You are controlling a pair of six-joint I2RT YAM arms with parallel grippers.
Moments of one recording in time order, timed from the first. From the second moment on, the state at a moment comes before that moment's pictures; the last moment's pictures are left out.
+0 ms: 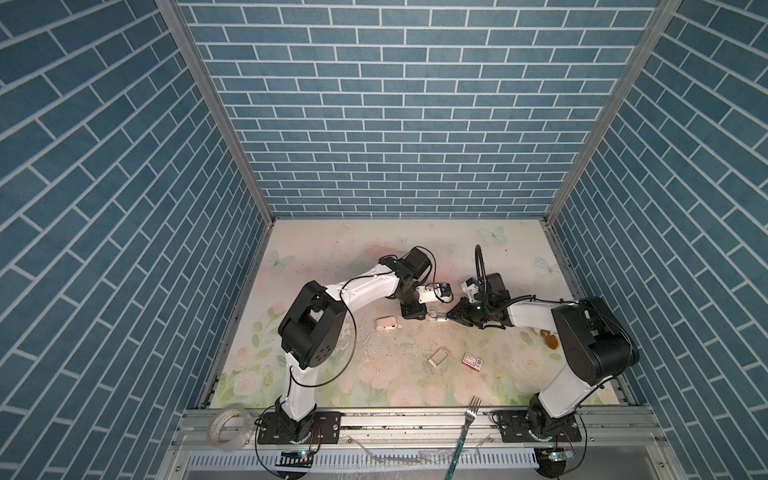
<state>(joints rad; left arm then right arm) -0.73 1.96 1.49 -0.79 0.30 0.68 0.39 1.68 0.70 -0.01 -0.58 0.65</state>
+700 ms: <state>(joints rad) -0.73 1.97 1.49 -0.79 0.29 0.68 0.39 1.68 0.70 -0.02 -0.58 0.64</state>
